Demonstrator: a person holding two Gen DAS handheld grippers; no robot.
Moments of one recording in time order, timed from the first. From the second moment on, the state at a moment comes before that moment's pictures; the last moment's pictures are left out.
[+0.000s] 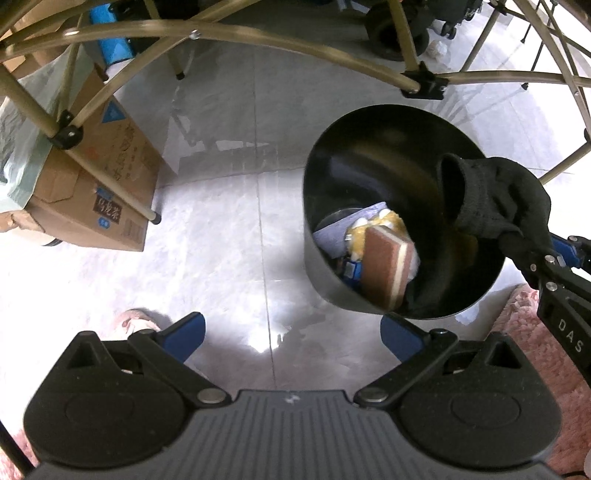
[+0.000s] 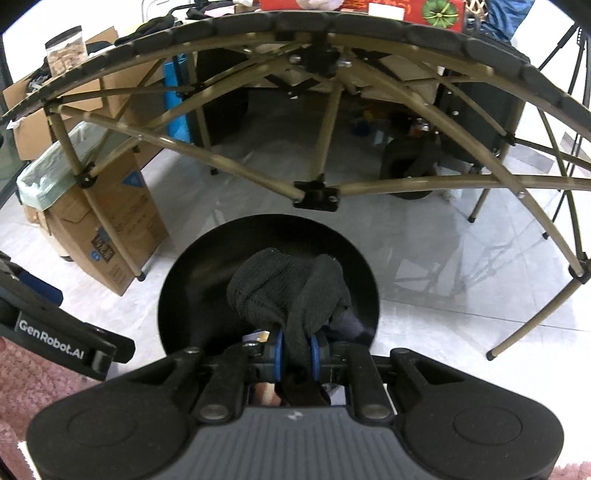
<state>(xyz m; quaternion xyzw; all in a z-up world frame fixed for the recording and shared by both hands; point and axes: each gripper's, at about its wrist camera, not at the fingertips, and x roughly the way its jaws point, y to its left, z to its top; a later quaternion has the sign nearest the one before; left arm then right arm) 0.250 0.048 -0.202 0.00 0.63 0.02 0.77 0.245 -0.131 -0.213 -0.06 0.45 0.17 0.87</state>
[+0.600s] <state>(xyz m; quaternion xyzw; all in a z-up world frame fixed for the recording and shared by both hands) 0.247 0.071 -0.210 0.00 0.65 0.05 0.76 0.255 -0.111 -0.218 -0.06 0.48 0.19 0.86</state>
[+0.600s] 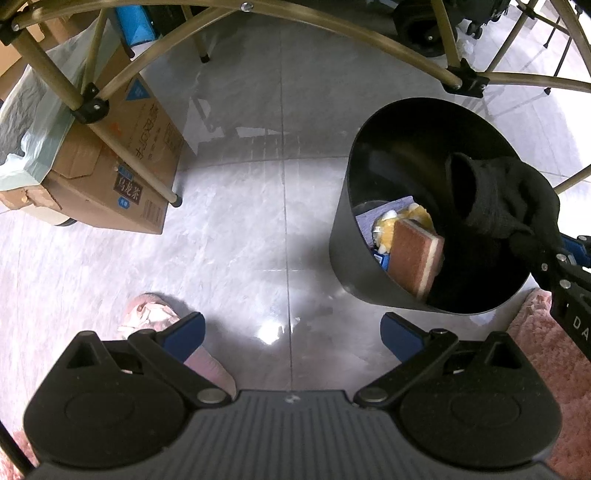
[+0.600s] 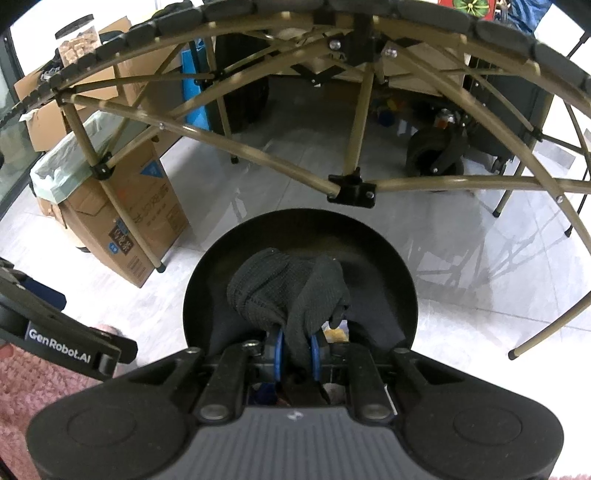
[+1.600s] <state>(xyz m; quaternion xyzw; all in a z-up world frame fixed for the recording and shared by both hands) 0.246 0.075 -0.213 0.00 0.65 0.05 0.76 0.285 -0.100 -0.240 -0.03 0.54 0.16 0.83</state>
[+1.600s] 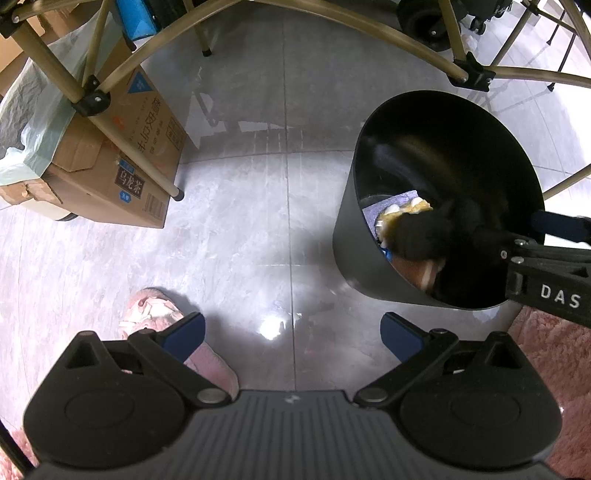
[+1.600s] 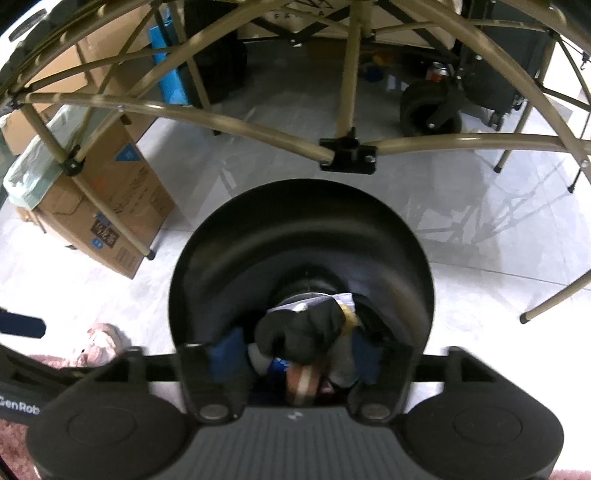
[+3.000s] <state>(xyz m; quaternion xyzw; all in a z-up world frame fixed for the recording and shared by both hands) 0.240 0.069 -0.207 0.00 0.64 0.05 0.77 0.259 -0.131 -0.213 -0.02 0.55 0.14 0.82</state>
